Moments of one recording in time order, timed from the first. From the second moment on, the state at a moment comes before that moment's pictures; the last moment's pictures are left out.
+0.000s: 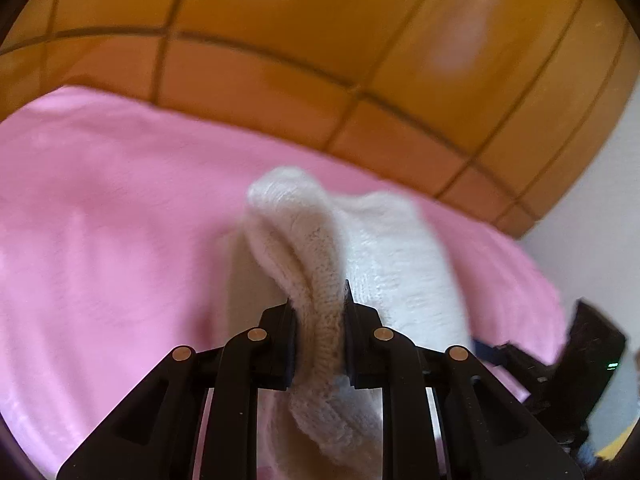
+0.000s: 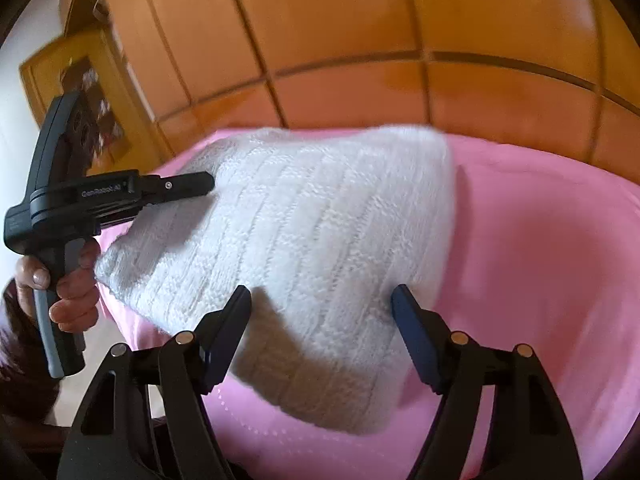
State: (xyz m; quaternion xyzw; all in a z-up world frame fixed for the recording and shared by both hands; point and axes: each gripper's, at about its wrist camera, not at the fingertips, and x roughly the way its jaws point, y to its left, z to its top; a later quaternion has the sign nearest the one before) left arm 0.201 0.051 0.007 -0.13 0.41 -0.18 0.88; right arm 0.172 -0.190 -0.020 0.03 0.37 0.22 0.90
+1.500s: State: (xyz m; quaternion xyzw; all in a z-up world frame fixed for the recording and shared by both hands) left arm 0.190 0.041 -0.029 -0.05 0.40 -0.05 0.91; right arm 0.258 -0.187 -0.010 0.04 0.37 0.18 0.91
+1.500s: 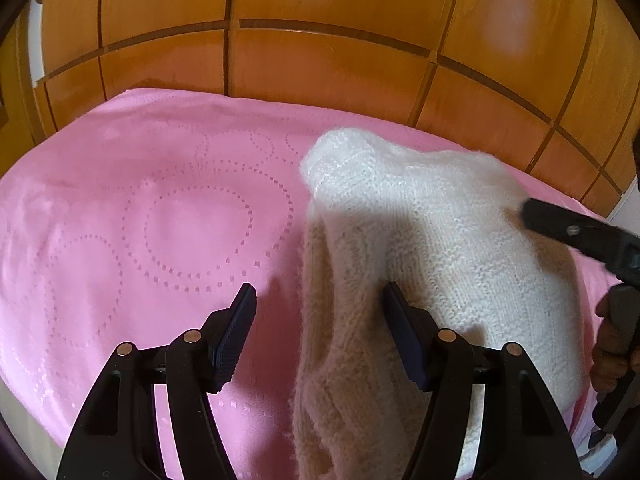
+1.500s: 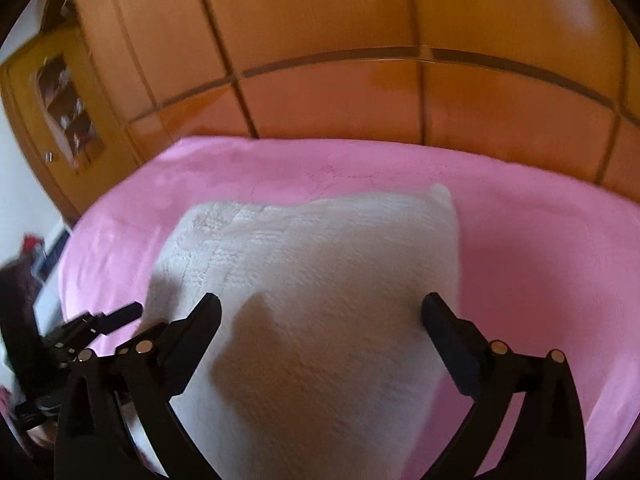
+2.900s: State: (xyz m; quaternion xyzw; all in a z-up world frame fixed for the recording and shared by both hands) left arm 0.247 -0.185 0.001 -0.14 0.44 -0.41 0.79; right arm 0.205 -0.389 0.020 0.22 0.34 0.15 0.90
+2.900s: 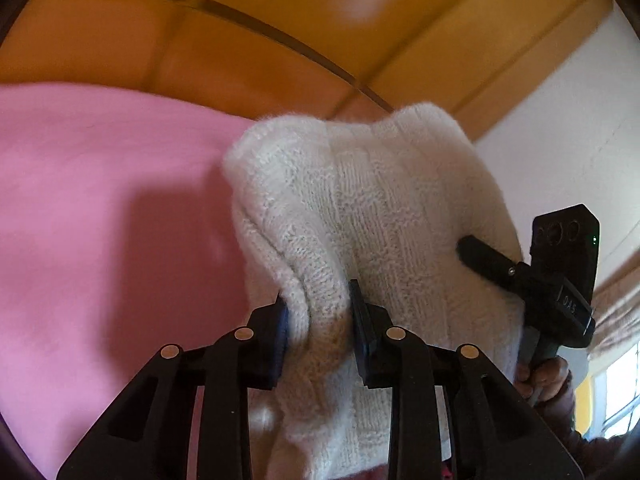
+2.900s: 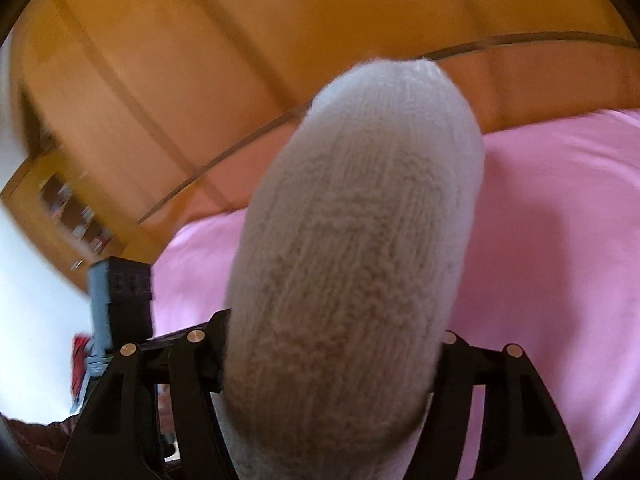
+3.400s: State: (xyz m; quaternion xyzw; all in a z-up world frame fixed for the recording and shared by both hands) left arm 0.223 -0.298 -0.022 0.05 0.42 -0.31 0.85; right arm 0.135 -0.454 -0.014 0.21 0.31 -0.07 0.92
